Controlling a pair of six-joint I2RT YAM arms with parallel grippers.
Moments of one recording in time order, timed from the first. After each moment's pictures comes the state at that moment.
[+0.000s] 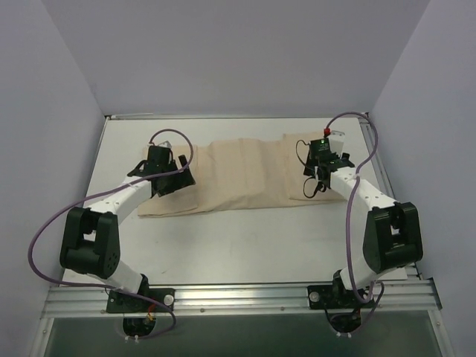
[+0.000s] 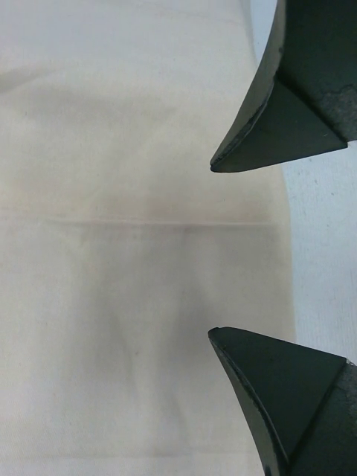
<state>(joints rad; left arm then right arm) -0.23 1.55 0.97 -0.30 0.03 -0.56 0.21 1.54 1.02 -0.37 0.53 0.40</state>
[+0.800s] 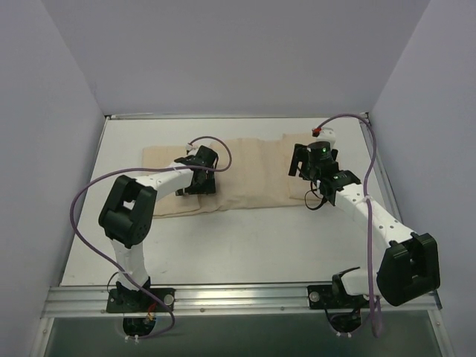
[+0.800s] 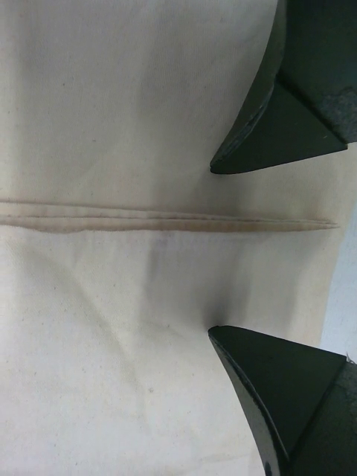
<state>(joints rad) -0.51 1.91 1.28 -0.56 -0.41 -0.55 0.33 1.31 0.93 -0.26 0.29 0.35</state>
